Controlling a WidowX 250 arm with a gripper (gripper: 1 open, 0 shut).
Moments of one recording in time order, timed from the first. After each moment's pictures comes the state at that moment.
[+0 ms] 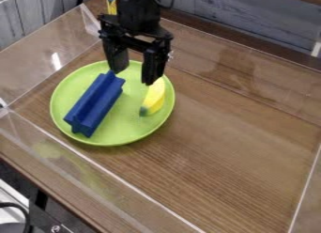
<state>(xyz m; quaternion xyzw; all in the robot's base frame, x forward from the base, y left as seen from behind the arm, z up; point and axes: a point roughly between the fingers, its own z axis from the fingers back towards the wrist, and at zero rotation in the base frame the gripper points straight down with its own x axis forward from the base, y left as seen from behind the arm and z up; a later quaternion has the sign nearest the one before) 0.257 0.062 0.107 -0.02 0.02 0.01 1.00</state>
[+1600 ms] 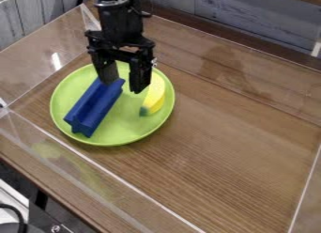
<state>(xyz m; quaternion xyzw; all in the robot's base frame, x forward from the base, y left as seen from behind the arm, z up) 0.252 0.081 0.084 -0.07 0.03 0.03 1.00</state>
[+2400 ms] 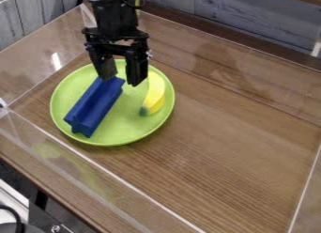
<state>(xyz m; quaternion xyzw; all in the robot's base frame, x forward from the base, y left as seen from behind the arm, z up) 0.262 0.087 0.082 -0.10 0.03 0.03 0.99</state>
